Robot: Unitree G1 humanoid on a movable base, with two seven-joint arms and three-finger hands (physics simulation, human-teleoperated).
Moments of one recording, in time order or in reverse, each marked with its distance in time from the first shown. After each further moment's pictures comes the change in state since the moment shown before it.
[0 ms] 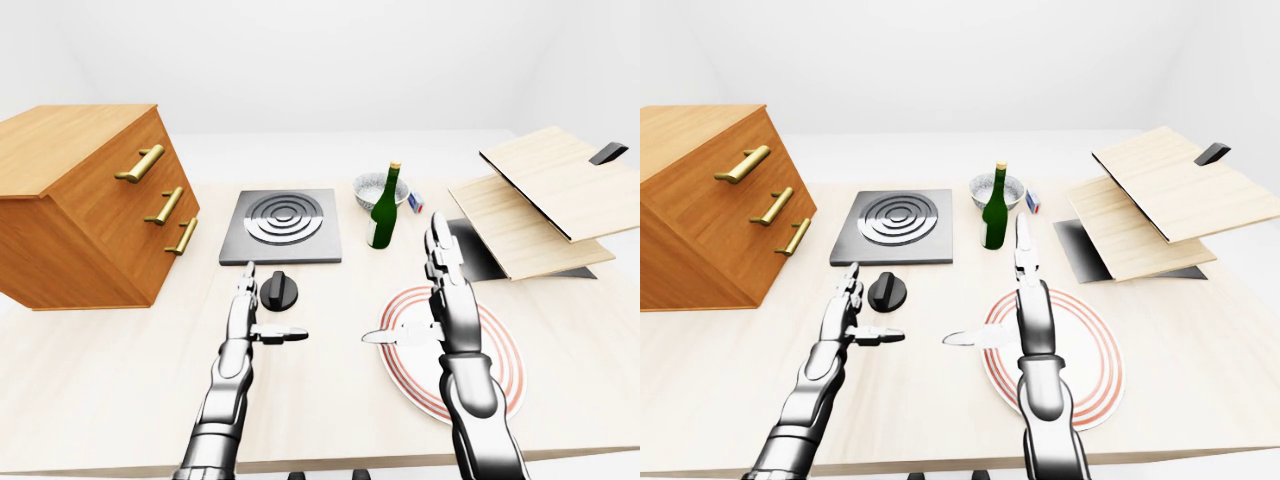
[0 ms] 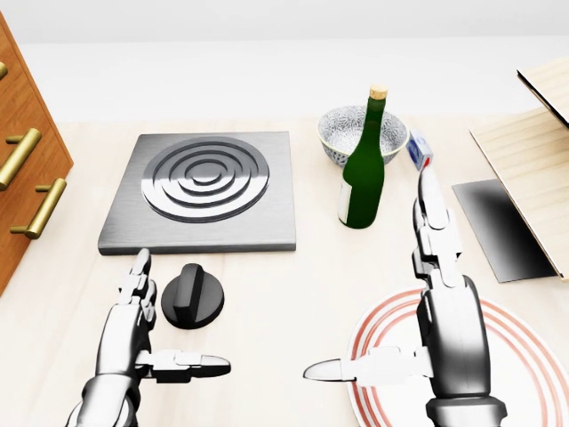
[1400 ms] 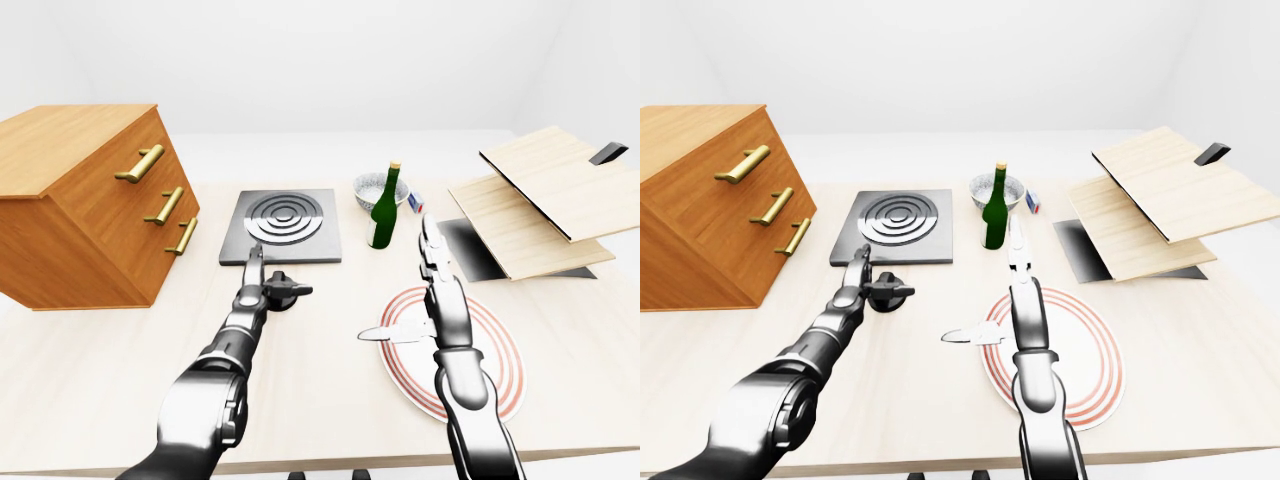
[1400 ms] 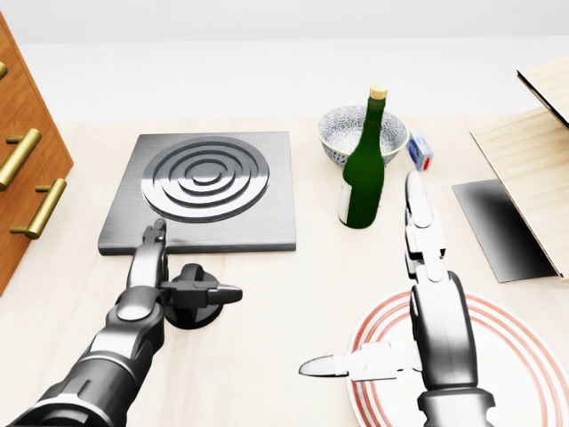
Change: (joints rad) left arm -0.698 0.033 0.124 0.998 0.017 -0.069 0.097; right arm -0.029 0.002 0.017 0.022 -0.059 0.071 -0.009
